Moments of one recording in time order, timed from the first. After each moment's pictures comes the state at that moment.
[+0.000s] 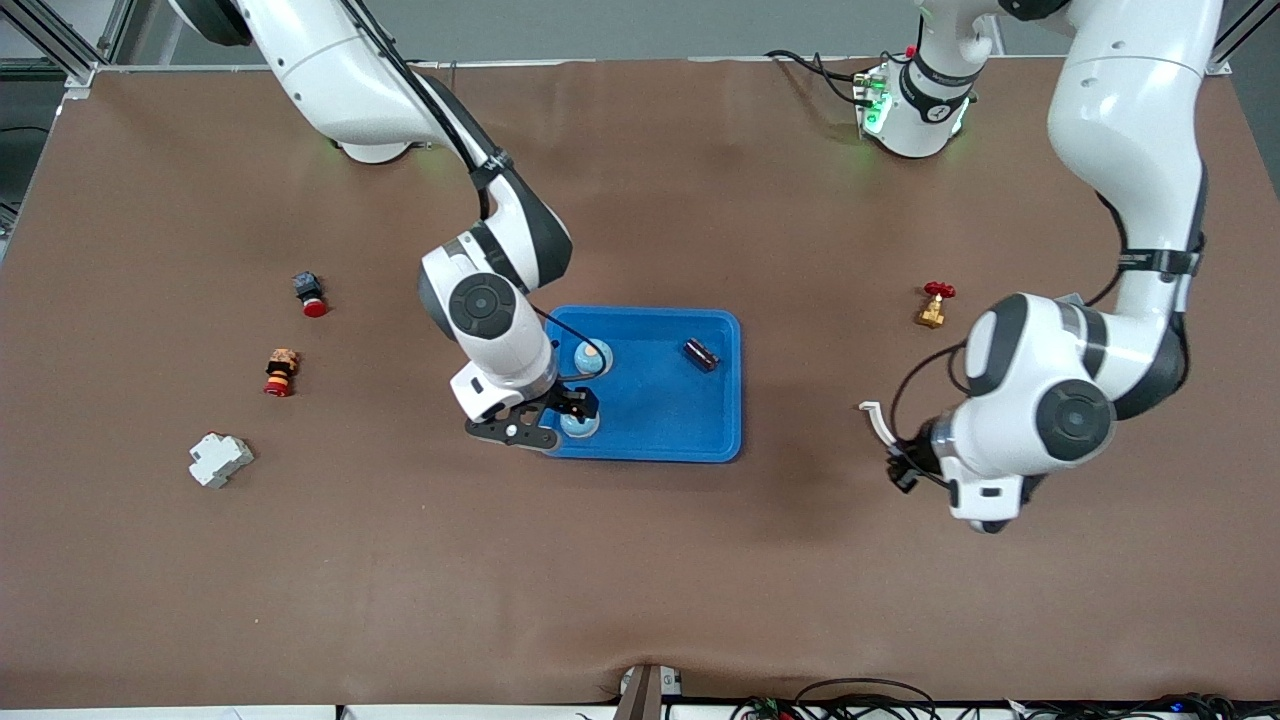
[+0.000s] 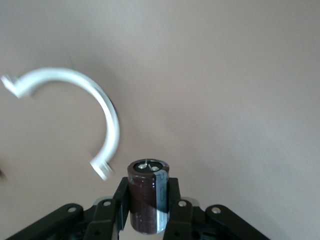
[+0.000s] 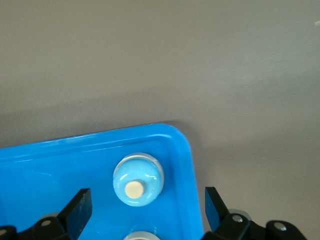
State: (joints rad) left arm -0.08 0.66 -0.27 -1.39 0.07 1.95 -1.15; right arm 0.52 0.61 0.03 -1.57 0.00 2.27 0.76
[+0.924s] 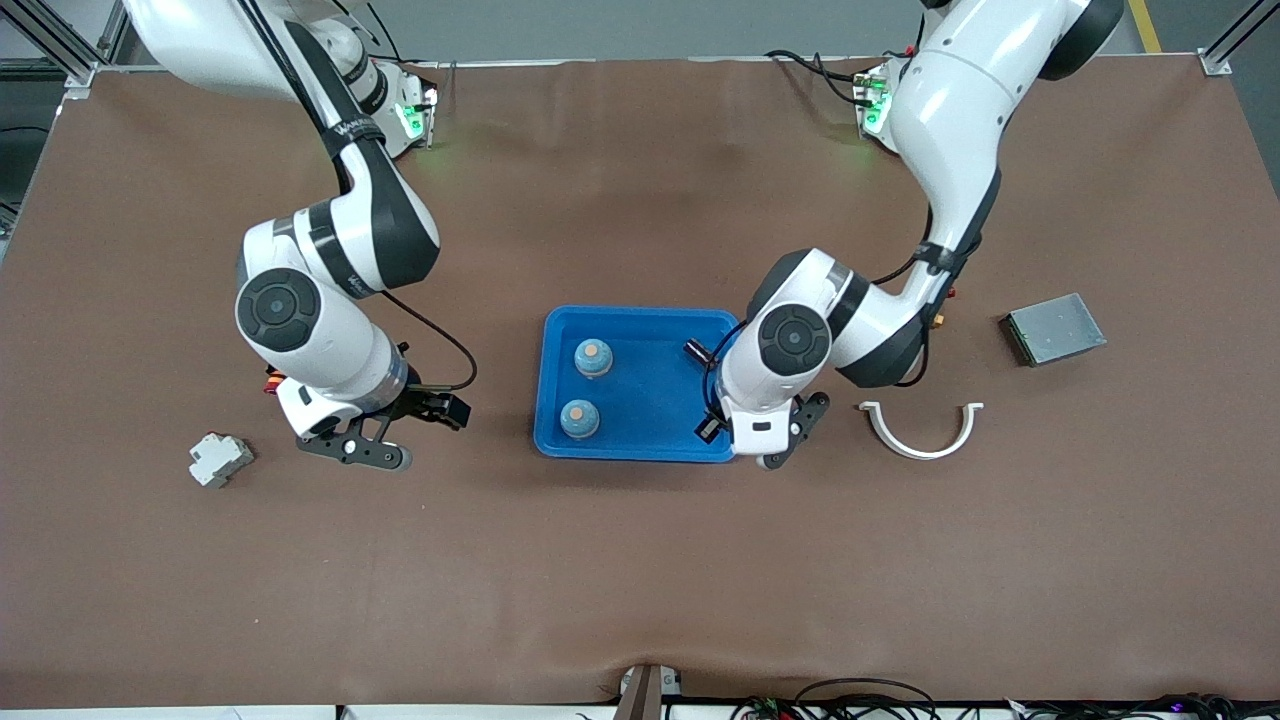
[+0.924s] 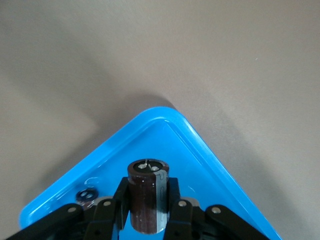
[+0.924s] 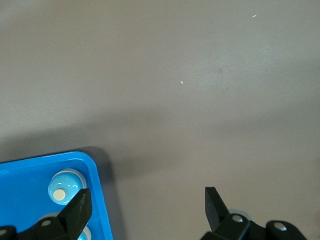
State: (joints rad) left arm -0.37 0.77 -0.28 -1.38 0.07 2.16 -1.45; right arm 0.32 0.44 0.02 -1.58 0.00 2.03 0.56
